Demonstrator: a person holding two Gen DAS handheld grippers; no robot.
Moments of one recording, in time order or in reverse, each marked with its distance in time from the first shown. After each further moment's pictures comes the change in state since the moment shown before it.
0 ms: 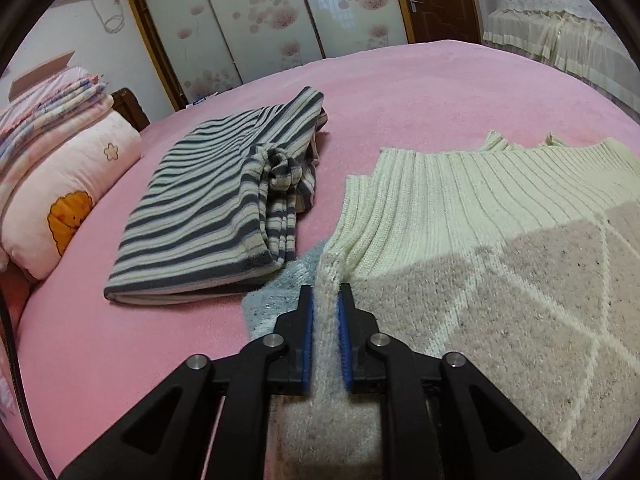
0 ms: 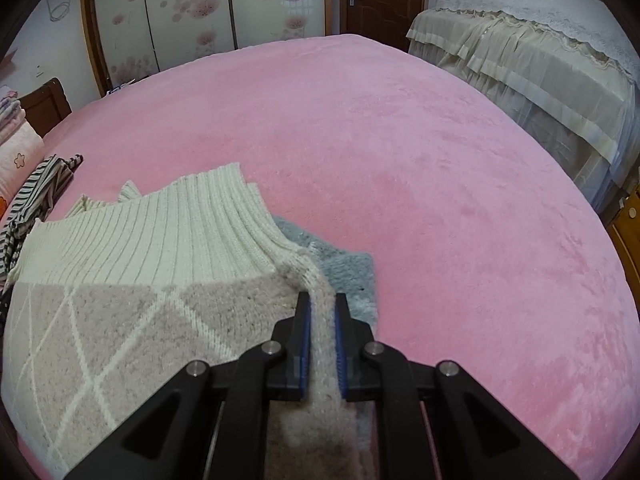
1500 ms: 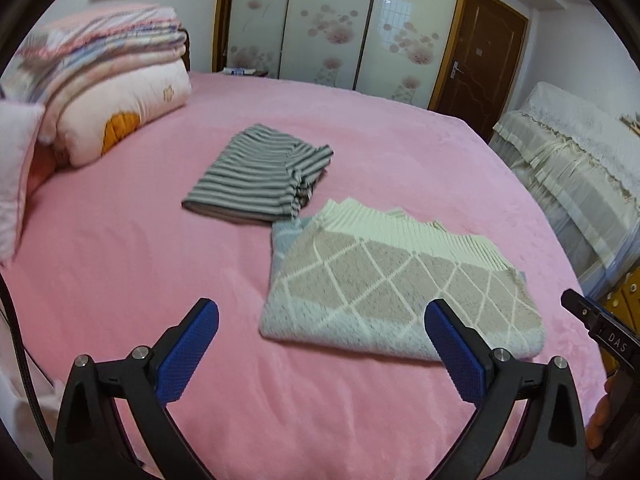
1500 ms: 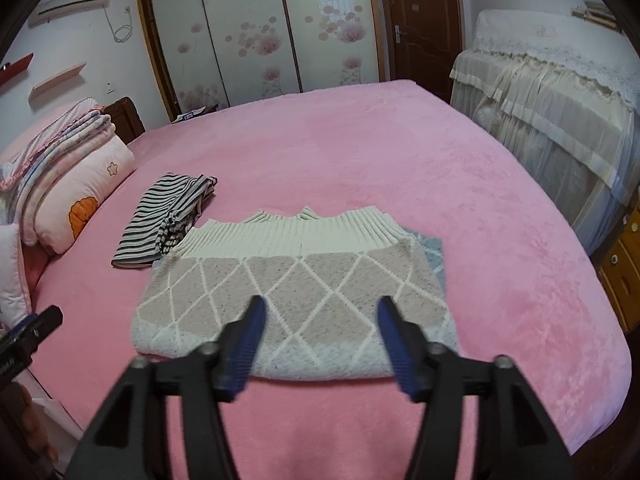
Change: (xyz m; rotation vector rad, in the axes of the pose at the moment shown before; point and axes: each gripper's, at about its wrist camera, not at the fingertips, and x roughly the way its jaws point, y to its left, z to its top) left arm -0.269 0.055 -0.036 -0.419 0.001 -0.189; right arm -0.226 0.087 -0.054 -0.065 -0.149 0.173
